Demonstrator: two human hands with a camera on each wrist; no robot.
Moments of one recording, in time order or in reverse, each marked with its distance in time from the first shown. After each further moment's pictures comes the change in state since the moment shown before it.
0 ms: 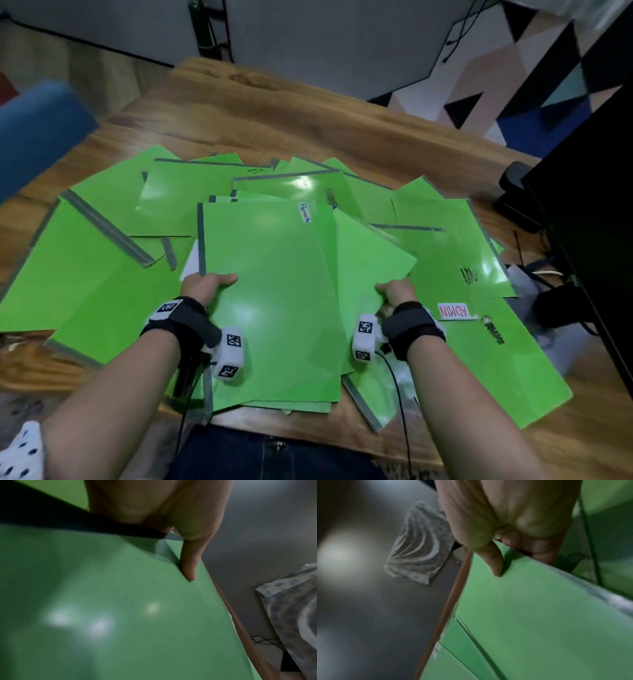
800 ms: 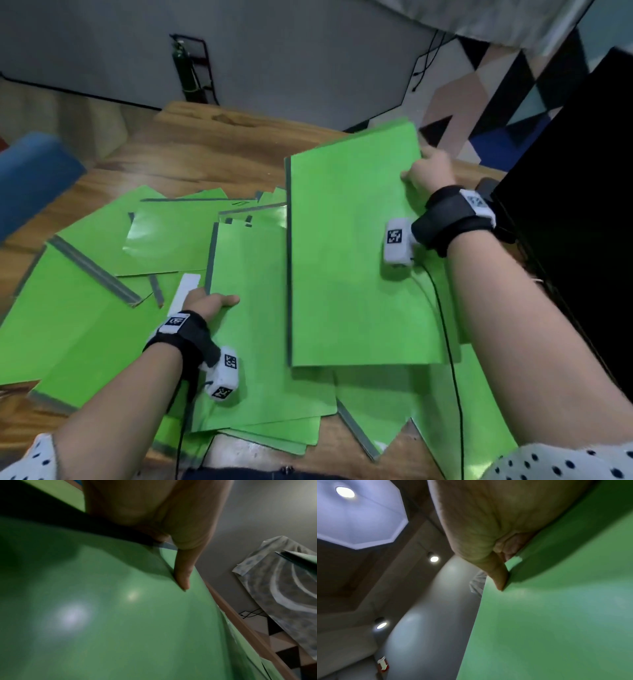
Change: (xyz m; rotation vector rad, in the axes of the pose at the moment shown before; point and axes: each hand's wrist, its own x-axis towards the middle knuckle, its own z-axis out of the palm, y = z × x) left_hand -0.006 0.034 0.011 0.291 -0.038 0.049; right_hand -0.071 -0.220 -0.082 -0.148 0.188 -0.717
